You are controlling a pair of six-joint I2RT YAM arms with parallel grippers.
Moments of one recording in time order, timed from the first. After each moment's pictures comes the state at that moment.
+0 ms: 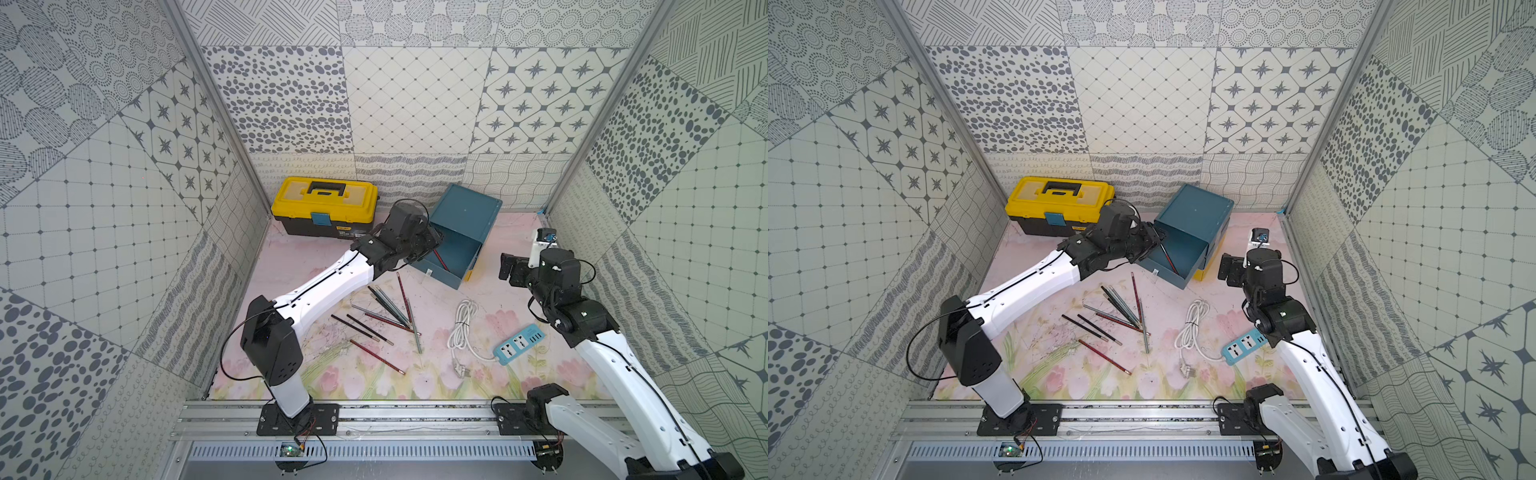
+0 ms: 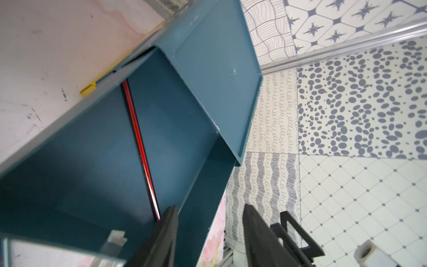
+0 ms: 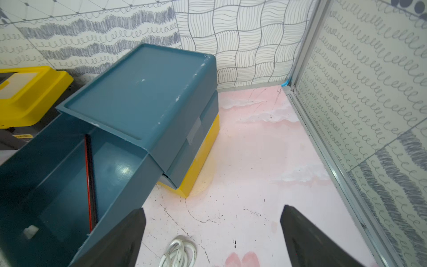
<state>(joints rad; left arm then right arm) -0.70 1.67 1.58 -0.39 0.07 -1.10 0.32 0.90 0.96 -0.49 0.30 0.21</state>
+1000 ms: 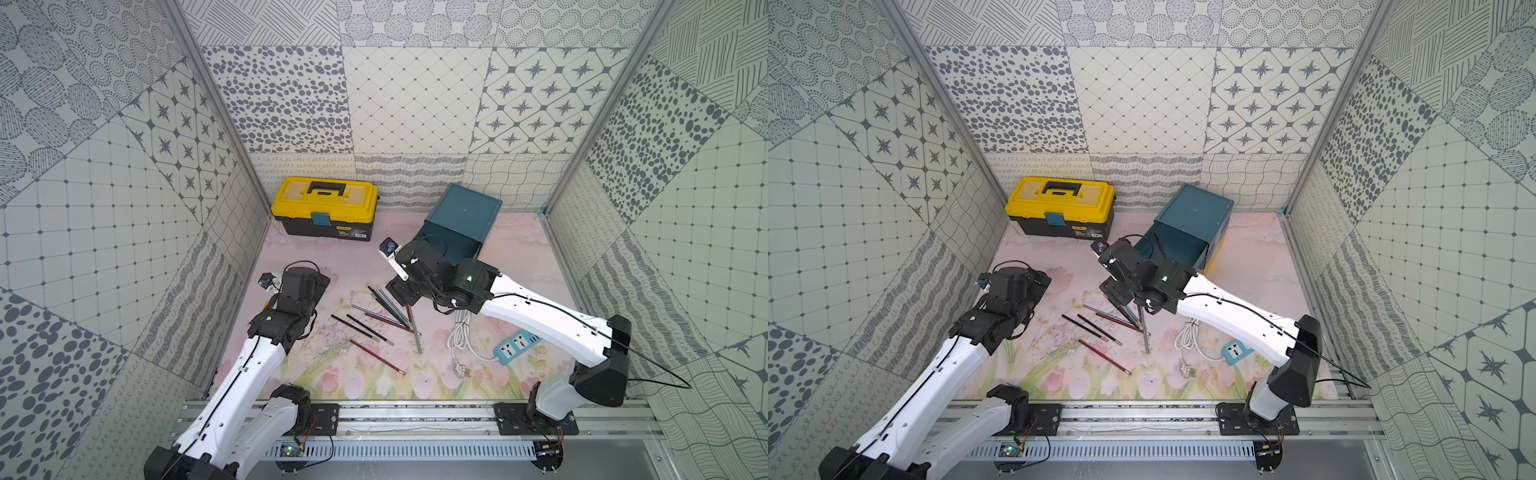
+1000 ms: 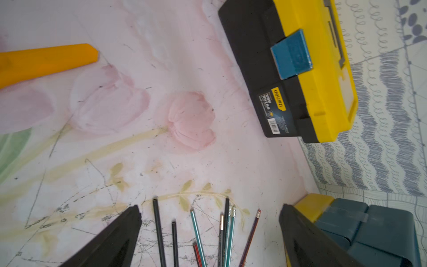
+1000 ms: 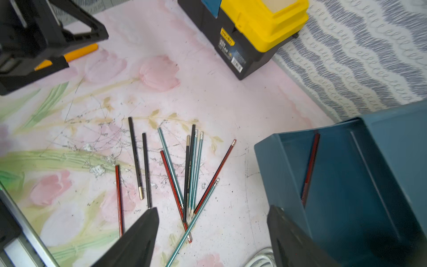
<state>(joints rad) -0.16 0.90 0.74 -0.59 -0.30 -1.18 1.07 1.63 1.65 -0.87 0.34 0.03</state>
